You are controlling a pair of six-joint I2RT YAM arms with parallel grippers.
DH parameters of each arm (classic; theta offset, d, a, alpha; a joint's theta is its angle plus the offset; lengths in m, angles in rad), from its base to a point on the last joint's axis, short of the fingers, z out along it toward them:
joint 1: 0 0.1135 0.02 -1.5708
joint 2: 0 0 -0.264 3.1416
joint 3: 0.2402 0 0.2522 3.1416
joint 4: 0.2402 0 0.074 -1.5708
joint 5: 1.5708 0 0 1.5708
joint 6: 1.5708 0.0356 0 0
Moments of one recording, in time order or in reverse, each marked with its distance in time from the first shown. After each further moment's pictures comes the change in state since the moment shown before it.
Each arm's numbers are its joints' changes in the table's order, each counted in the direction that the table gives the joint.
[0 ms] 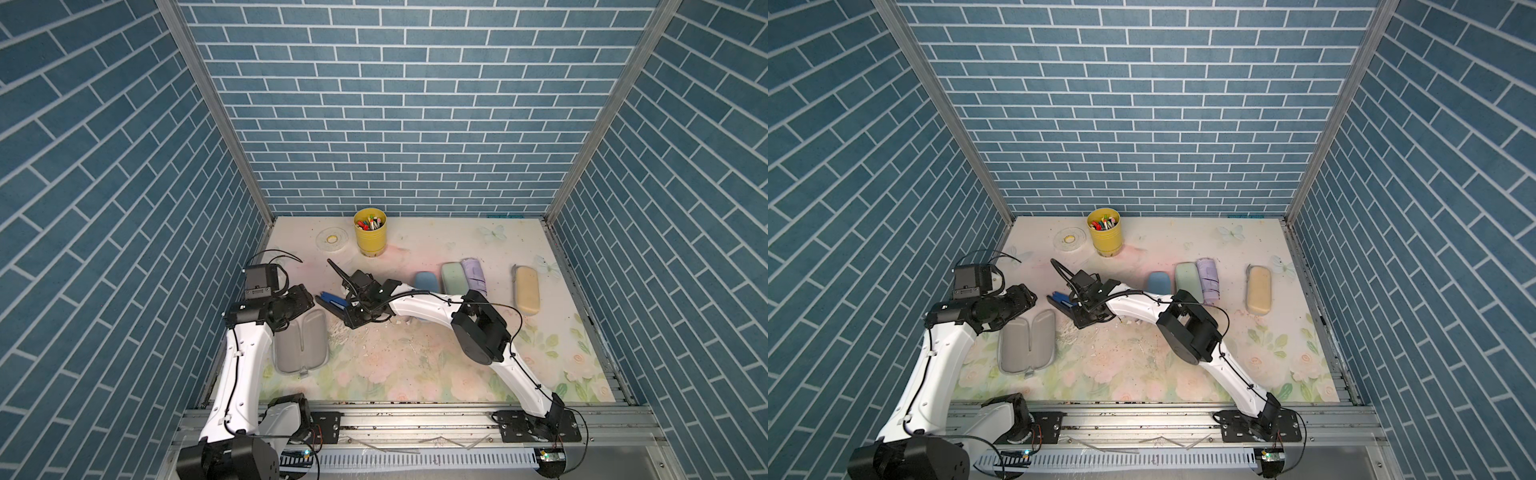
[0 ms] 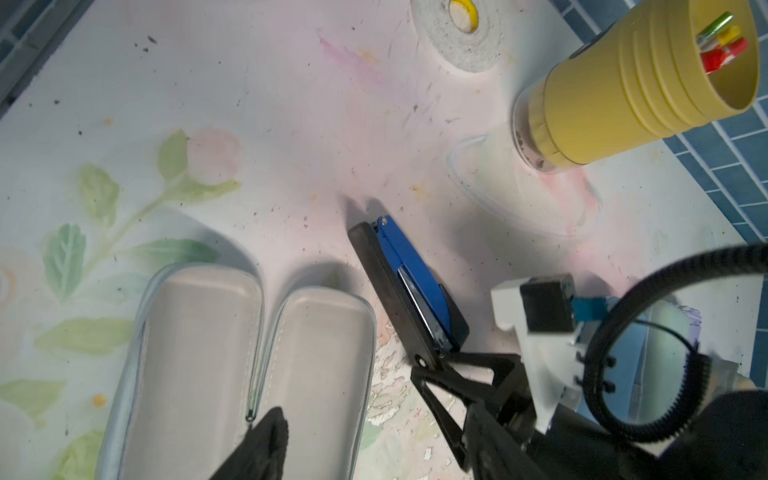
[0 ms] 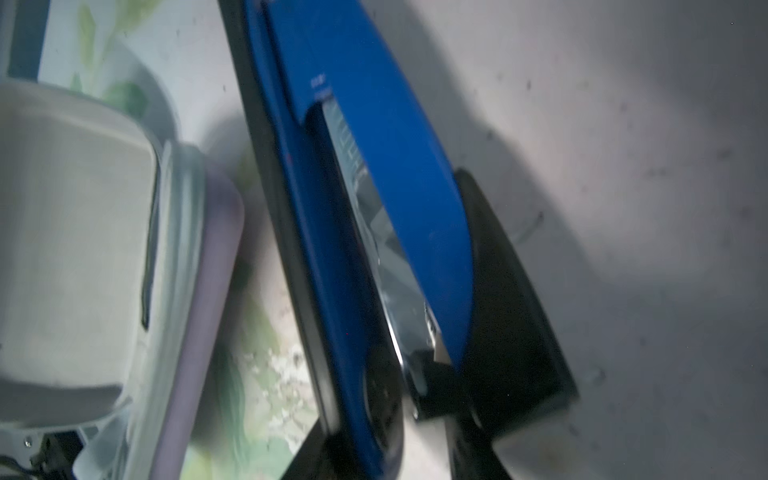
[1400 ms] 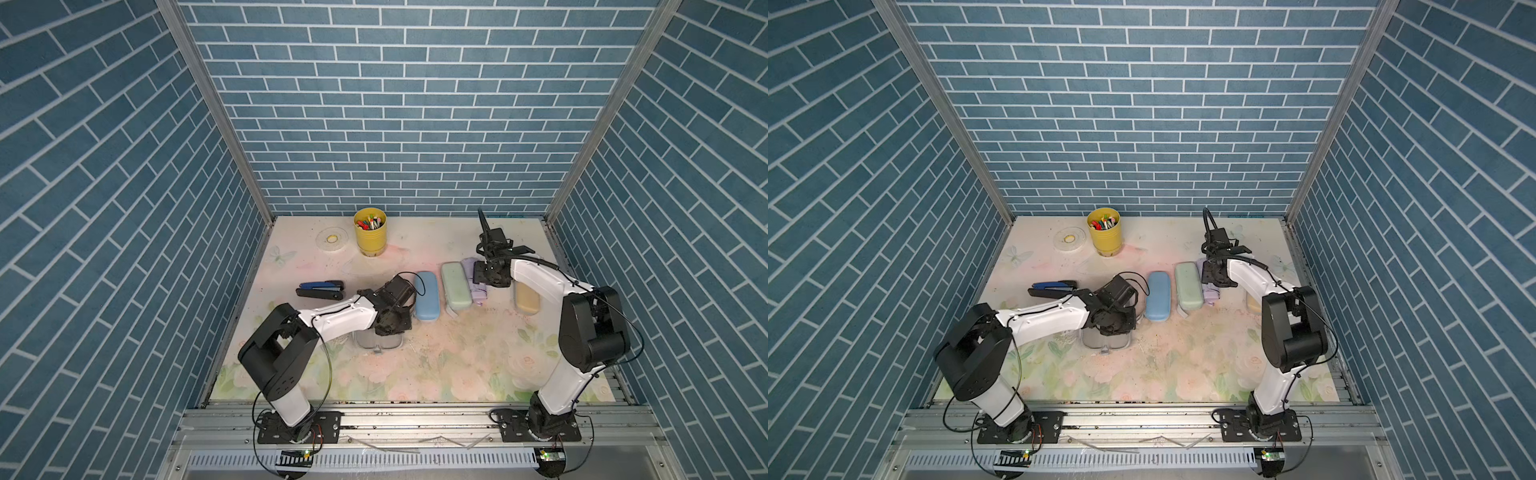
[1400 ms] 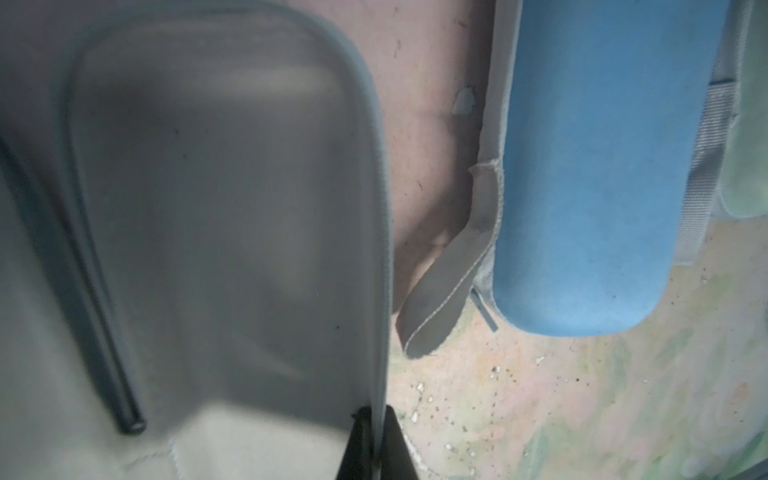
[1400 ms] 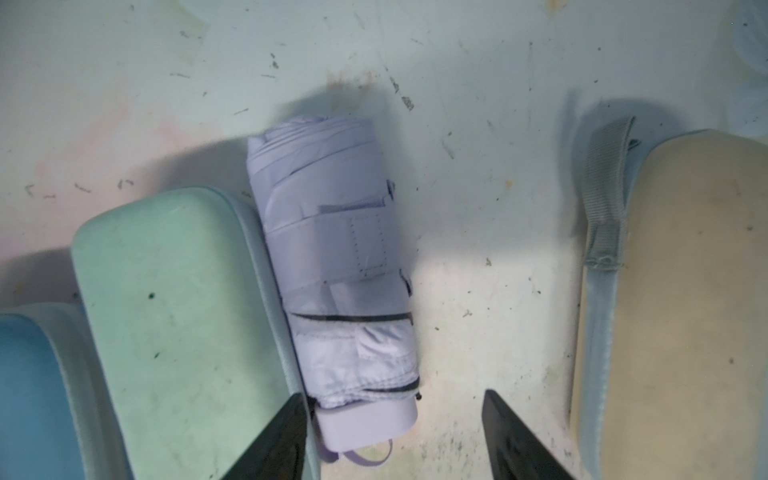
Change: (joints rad) left arm -0.940 0.678 0.108 -0.386 -0.098 -0.421; right arm -0.765 -0.658 -0.721 0.100 0.379 -0.145
